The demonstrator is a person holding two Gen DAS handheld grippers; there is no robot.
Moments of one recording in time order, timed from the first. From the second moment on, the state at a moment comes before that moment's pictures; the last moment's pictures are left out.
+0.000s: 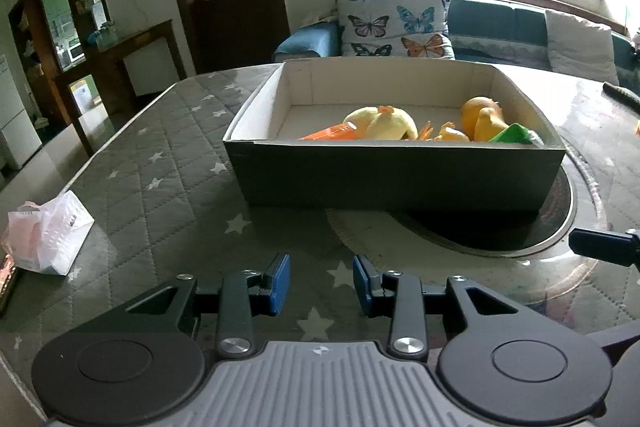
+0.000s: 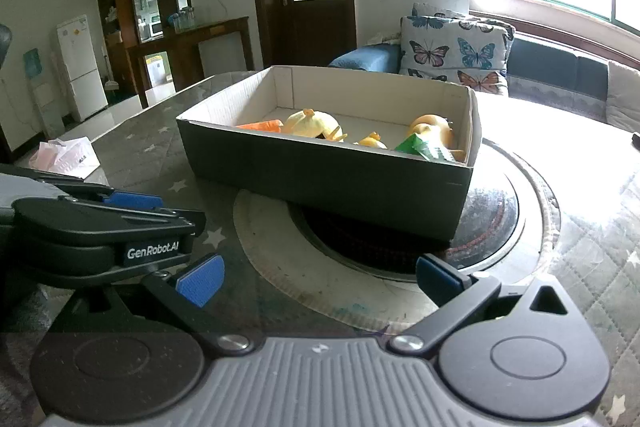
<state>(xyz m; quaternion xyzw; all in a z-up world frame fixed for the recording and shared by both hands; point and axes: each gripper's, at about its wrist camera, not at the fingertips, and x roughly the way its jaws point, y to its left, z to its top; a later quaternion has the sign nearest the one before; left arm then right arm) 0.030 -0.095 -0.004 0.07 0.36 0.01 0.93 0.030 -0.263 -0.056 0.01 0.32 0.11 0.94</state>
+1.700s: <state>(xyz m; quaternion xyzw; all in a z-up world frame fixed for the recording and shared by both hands) 0.059 -0.094 0.003 0.06 0.34 0.01 0.94 0.054 -0.264 -0.052 0.00 0.32 0.09 0.94</state>
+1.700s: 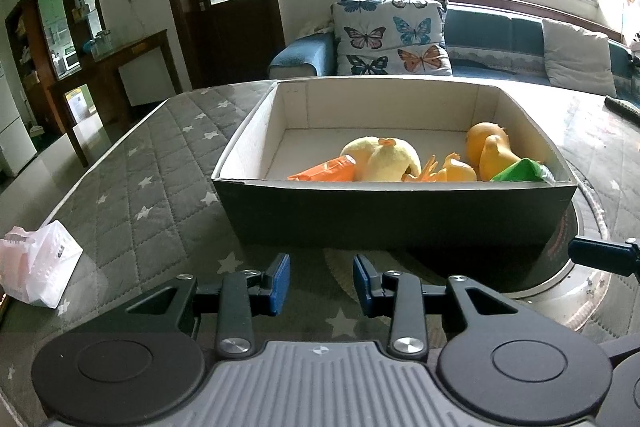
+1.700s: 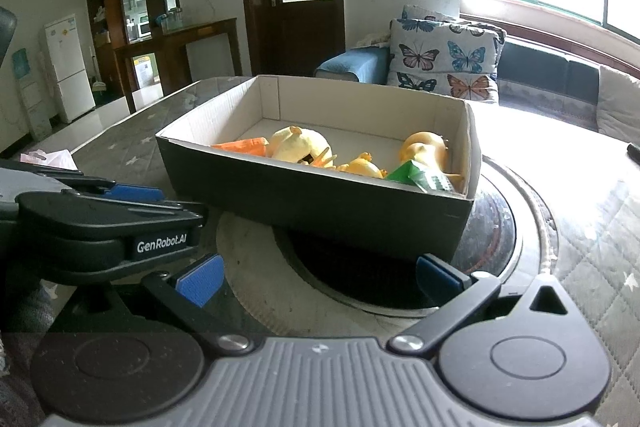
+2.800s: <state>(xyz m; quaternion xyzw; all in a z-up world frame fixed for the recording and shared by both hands) 0.081 -0.095 0.008 0.07 0.35 -0.01 0.93 0.077 -0.266 -0.046 0.00 0.32 0.08 0.94</state>
